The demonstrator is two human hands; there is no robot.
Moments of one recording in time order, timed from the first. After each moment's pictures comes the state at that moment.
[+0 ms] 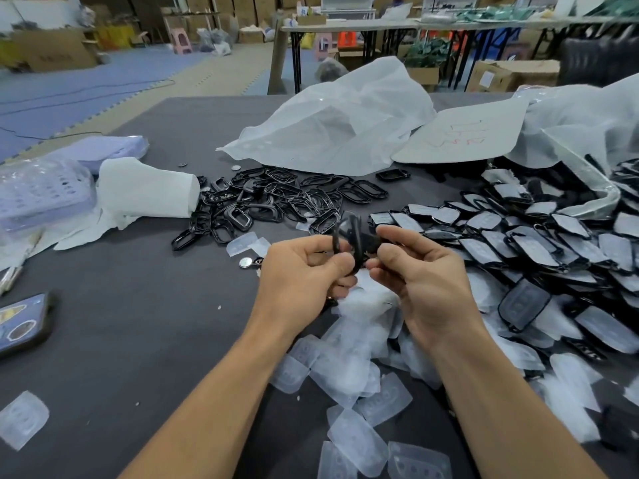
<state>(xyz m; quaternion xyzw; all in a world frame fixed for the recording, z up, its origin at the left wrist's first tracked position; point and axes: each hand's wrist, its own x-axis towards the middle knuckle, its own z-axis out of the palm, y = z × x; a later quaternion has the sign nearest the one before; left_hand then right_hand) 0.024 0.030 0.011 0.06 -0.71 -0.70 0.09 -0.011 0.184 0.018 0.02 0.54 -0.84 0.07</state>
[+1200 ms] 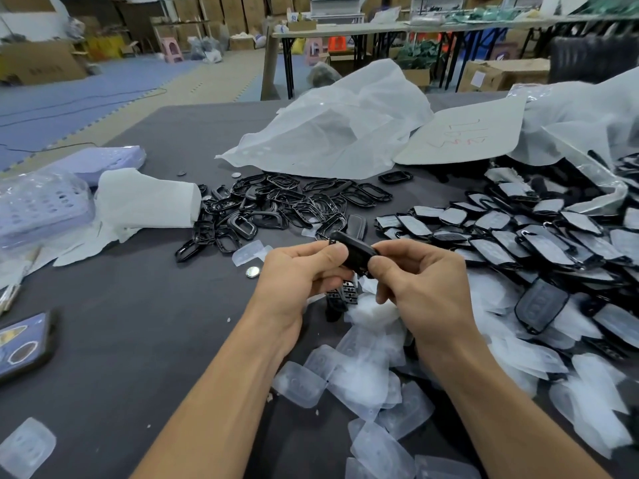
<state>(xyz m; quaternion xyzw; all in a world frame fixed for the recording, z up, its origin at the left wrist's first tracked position) 0.011 0.008 0.013 0.12 -0.61 -0.78 0.03 -0.002 0.167 0.014 -0.05 0.68 -0.73 -0.02</state>
